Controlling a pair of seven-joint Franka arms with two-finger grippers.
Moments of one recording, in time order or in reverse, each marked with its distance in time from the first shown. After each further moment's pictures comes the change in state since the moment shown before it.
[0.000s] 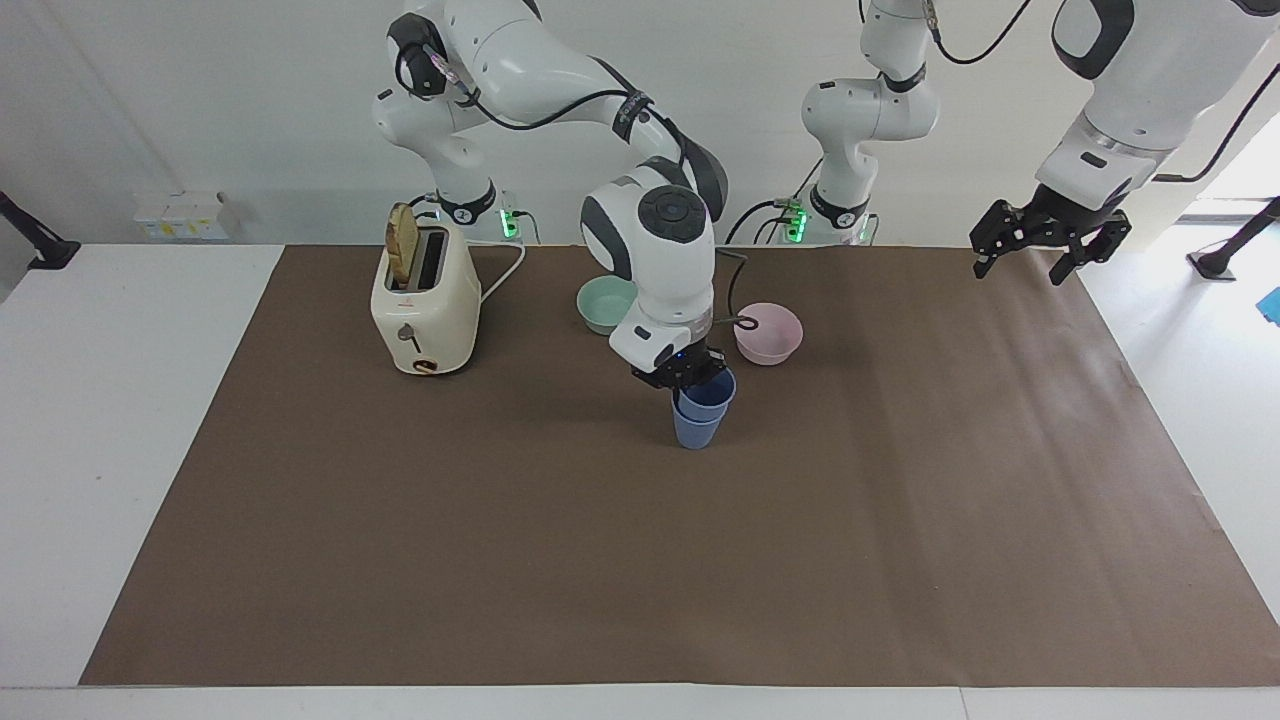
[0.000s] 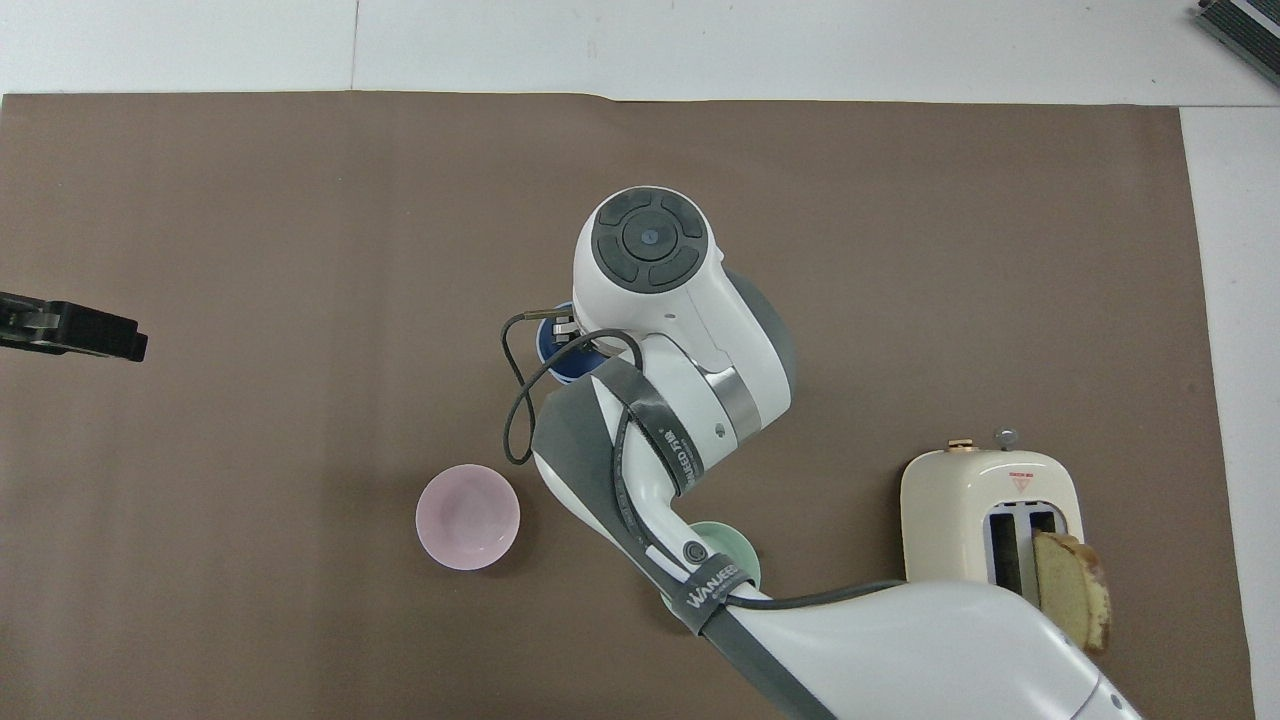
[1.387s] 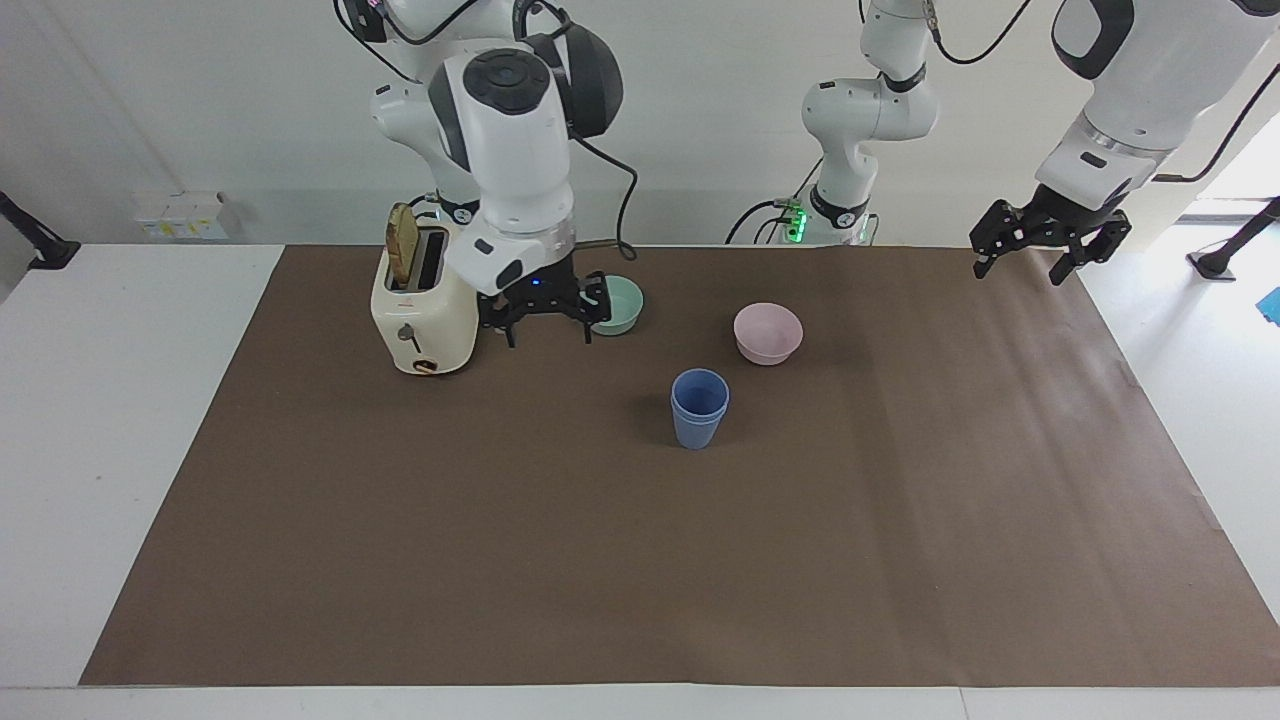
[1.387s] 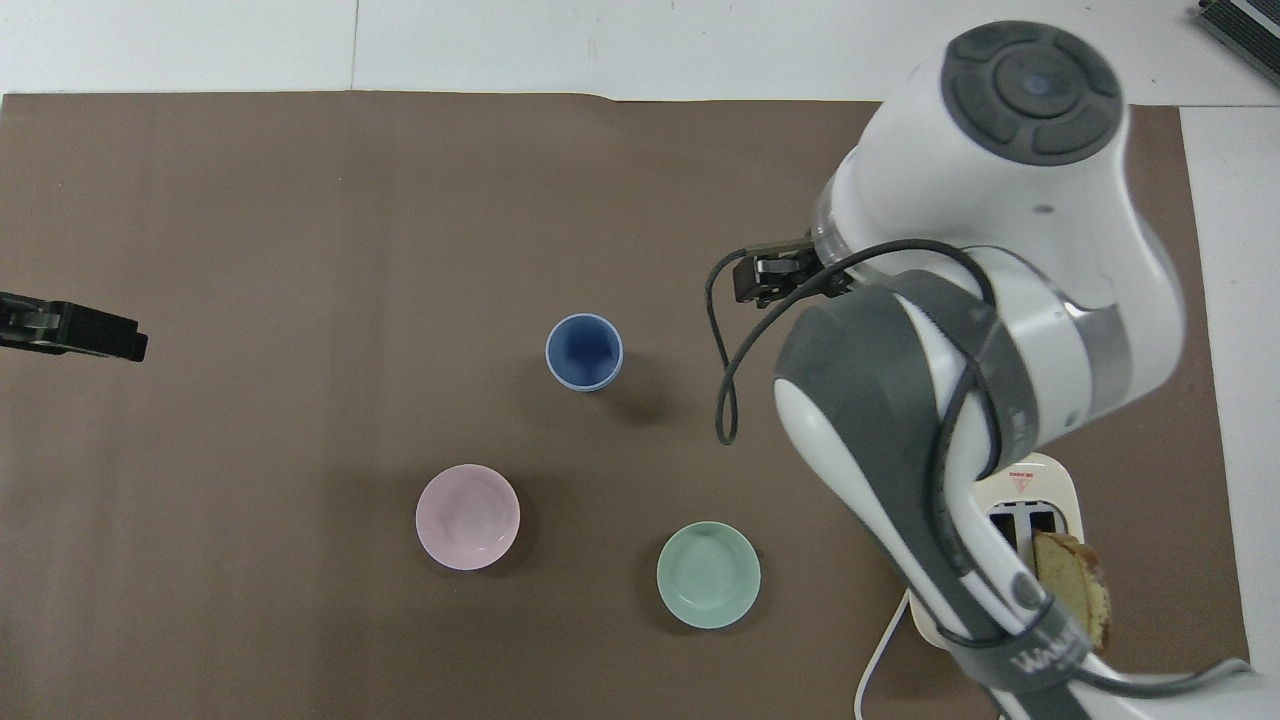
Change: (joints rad) left arm 0.000 0.000 0.000 0.000 0.000 0.000 0.001; right arm -0.241 -0.257 -0.030 0.022 -0.053 -0.305 -0.298
